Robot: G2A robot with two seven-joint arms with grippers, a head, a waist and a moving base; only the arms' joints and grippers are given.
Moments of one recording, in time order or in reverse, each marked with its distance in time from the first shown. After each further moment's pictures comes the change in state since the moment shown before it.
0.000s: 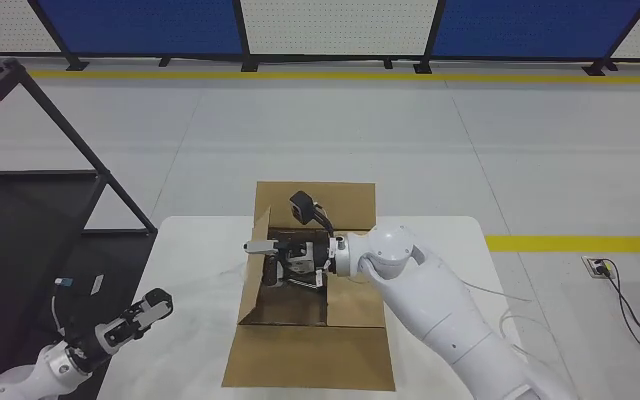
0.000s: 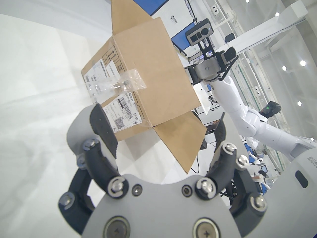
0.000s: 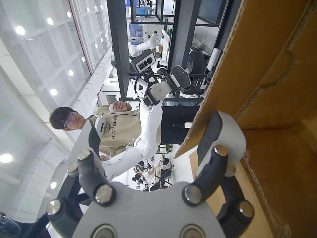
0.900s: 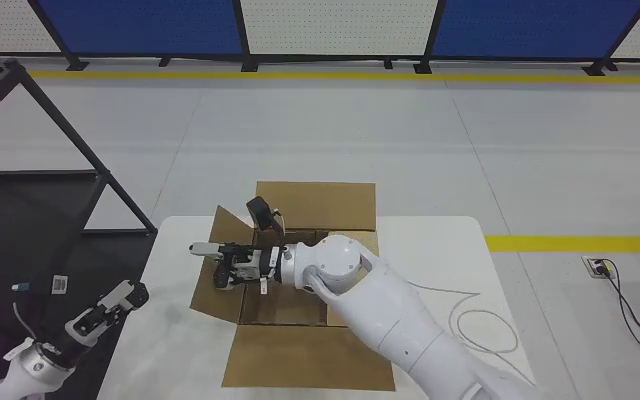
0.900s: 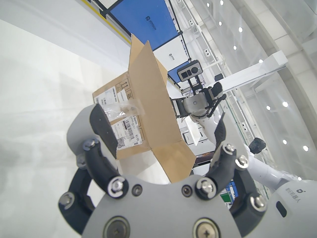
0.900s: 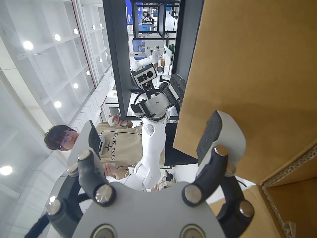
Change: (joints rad) left arm 0.036 0.001 -0.055 0.032 -0.114 0.072 0.152; right arm 0.070 -0.203 -0.172 0.177 0.062 -0.051 -0.240
